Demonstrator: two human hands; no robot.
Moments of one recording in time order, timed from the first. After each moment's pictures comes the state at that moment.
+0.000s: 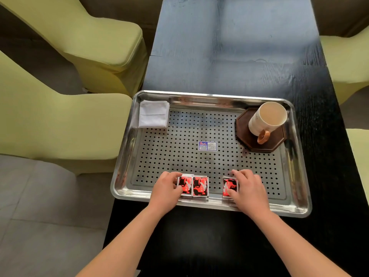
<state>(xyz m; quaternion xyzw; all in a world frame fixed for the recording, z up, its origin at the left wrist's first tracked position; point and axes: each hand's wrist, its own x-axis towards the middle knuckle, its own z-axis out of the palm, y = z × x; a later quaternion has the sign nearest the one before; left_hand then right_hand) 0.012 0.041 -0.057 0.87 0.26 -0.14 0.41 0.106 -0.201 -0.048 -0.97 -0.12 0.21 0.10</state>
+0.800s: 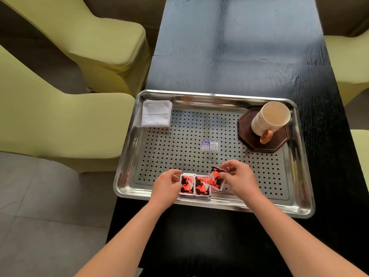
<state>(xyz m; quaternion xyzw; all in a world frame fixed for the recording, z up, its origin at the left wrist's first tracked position) 0.016 0.046 -0.051 0.82 0.33 -0.14 0.45 0.126 -0.157 -0.023 -0.86 0.02 0.28 0.43</state>
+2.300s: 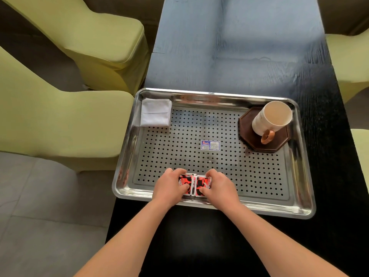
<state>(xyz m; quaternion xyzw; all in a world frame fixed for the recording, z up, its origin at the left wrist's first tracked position) 0.027 0.042 -0.060 0.90 0.25 -0.16 0.33 0.090 -0.121 -0.060 -0.94 -0.11 0.27 0.18</state>
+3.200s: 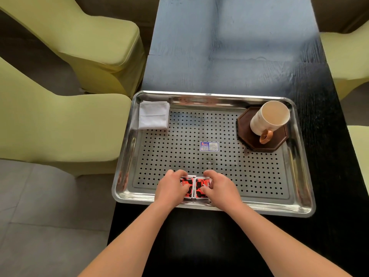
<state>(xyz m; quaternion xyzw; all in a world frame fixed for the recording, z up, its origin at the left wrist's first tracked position) 0.034 0.039 -0.058 0.89 0.25 -0.18 0.33 0.093 -0.125 -0.055 -0.93 -0.13 0.29 0.20</state>
